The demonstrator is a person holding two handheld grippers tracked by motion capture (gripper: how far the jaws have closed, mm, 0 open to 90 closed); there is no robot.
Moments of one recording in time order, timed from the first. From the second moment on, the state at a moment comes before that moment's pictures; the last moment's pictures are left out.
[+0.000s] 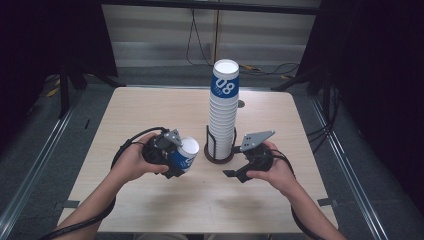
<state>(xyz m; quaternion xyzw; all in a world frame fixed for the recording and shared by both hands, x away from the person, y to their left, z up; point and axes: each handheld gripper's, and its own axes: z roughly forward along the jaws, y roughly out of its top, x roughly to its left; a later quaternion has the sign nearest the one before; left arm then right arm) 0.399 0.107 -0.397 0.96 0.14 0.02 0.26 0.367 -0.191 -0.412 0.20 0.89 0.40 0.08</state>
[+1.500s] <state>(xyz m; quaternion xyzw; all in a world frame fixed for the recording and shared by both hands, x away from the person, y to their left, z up) 0.395 0.057 -0.402 0.98 0.07 -0.01 0.17 0.356 -0.190 -0.418 0.18 0.90 0.39 0.08</state>
